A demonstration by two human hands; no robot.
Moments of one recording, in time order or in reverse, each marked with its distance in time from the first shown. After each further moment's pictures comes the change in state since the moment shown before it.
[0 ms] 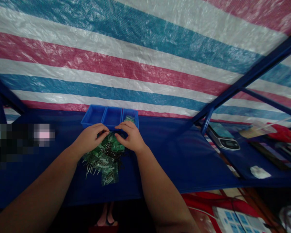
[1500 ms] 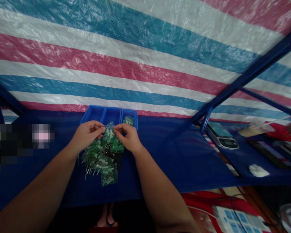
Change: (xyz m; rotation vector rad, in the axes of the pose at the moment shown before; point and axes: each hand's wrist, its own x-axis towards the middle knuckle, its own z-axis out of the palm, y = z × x) left_hand 0.004 -0.007 0.006 -0.628 0.175 -0.411; right_hand -0.005 0.006 0.024 0.360 0.101 0.262
